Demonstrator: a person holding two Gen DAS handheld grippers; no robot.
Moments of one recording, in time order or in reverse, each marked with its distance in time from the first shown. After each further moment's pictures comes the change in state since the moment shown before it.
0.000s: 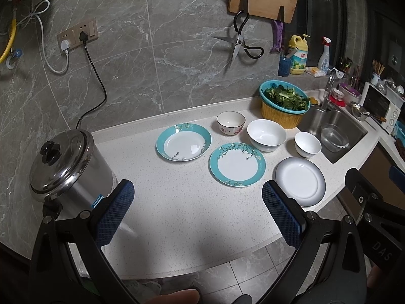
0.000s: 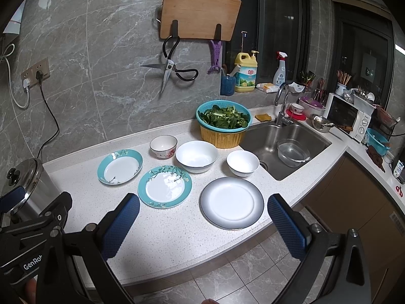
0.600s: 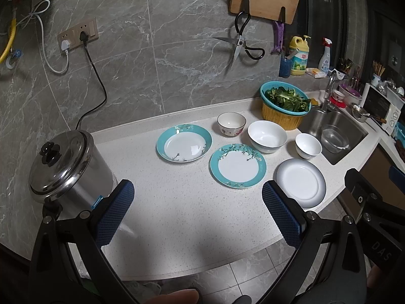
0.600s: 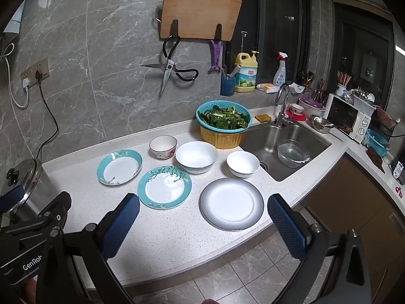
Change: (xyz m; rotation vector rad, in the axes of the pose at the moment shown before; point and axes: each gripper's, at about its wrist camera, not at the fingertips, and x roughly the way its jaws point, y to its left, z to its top) left arm 0.003 -0.004 0.006 0.001 -0.002 0.005; right arm 0.001 0.001 0.002 0.002 0.002 -0.001
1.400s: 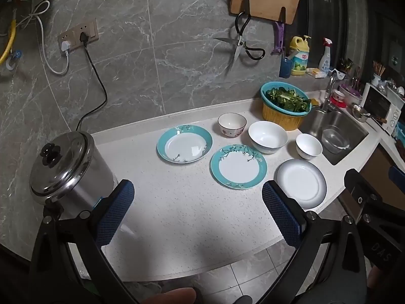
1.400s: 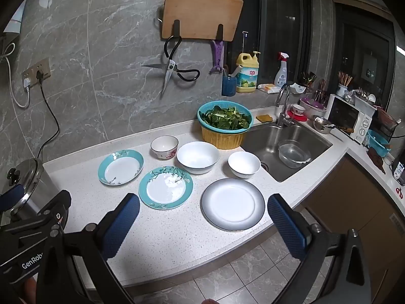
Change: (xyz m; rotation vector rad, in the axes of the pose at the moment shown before) left arm -0.004 0.010 0.002 -0.009 0.004 -0.009; right arm 0.001 0.001 0.001 -0.001 0.007 0.001
